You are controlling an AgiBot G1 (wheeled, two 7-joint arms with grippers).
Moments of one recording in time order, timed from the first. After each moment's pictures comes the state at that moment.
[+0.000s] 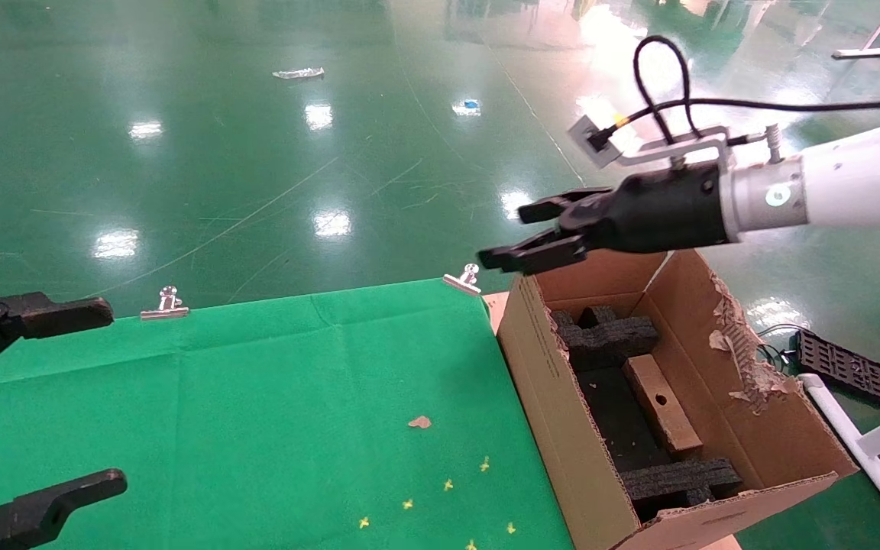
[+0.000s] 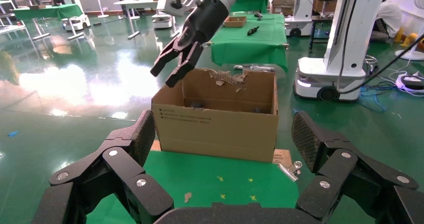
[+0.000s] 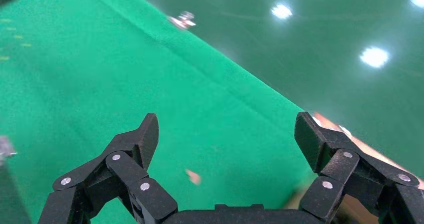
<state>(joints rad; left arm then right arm) -1.08 0.60 0.30 -1.28 0.72 1.49 -0.18 1.79 -0.67 -1.00 0.65 -1.08 -1.36 0.44</state>
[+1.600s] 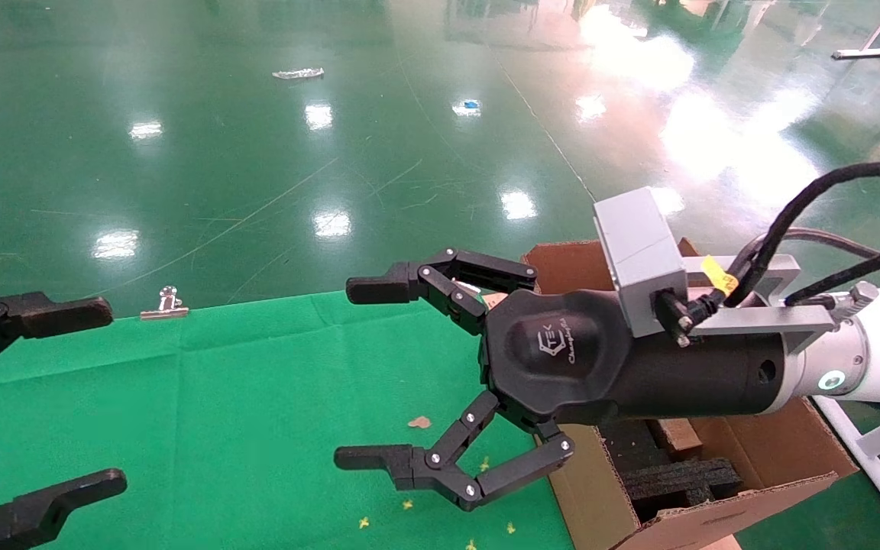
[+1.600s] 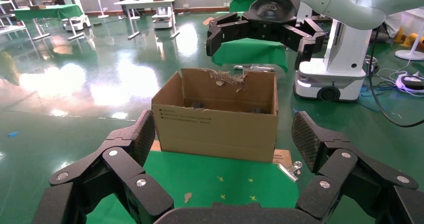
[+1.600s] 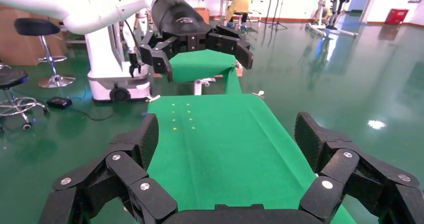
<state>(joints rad) -1.08 0.60 0.30 -1.28 0.72 1.49 -0.18 1.05 -0.61 -0.25 1.31 -0.72 -1.50 0.18</state>
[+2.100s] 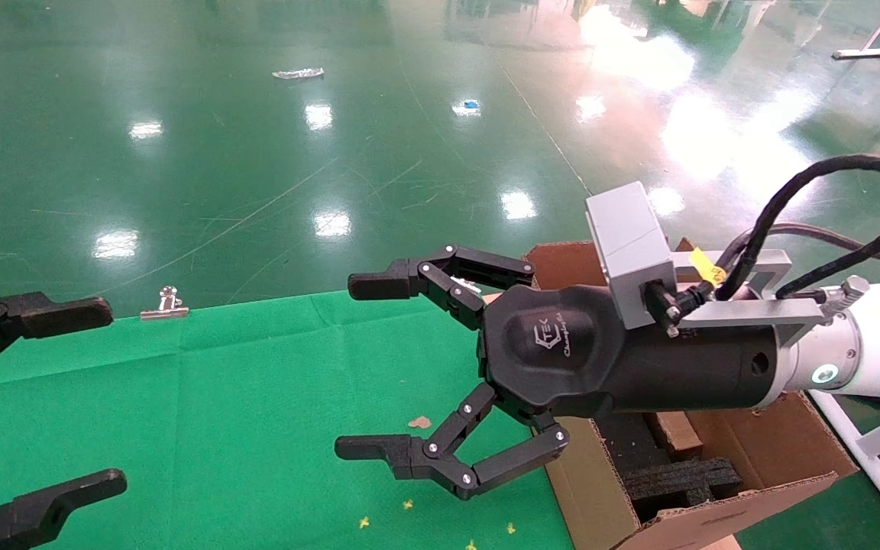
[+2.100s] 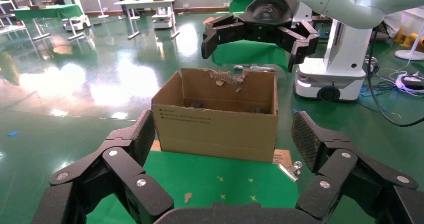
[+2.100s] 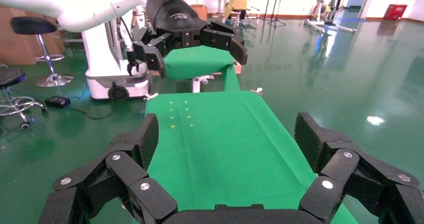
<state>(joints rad) -1.08 0.60 0.30 -1.28 0.72 1.49 -0.18 1.07 -0.61 -0.27 1.29 -0.73 -1.50 0.19</state>
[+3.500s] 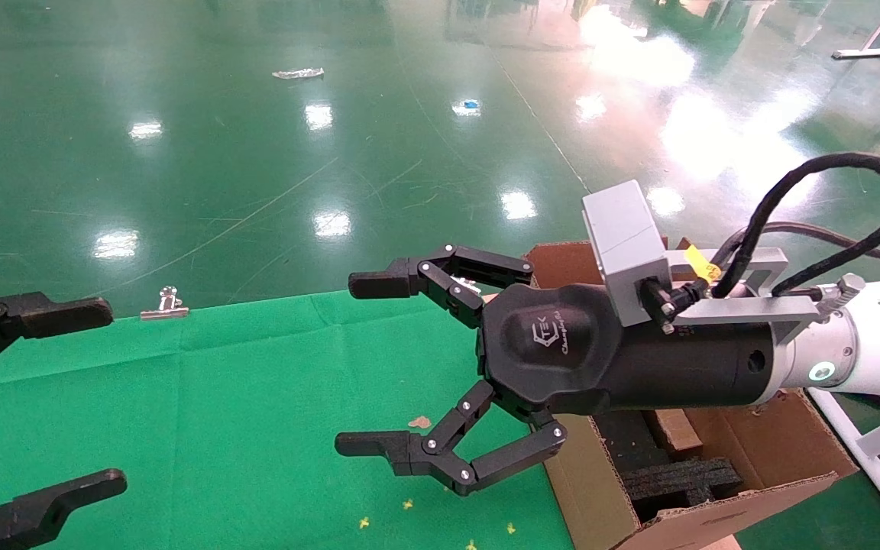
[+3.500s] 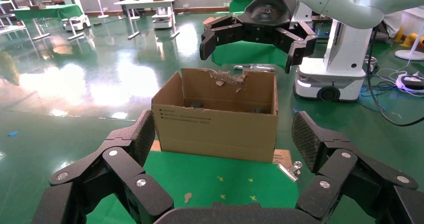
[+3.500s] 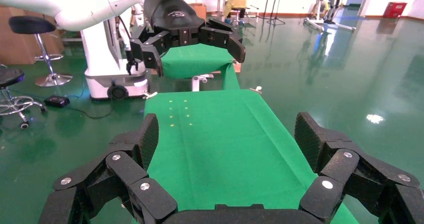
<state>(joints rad) -1.08 0.60 0.30 -1.28 0.72 1.49 -0.18 1.07 -0.61 -0.28 1.28 -0.73 -1.50 0.19</state>
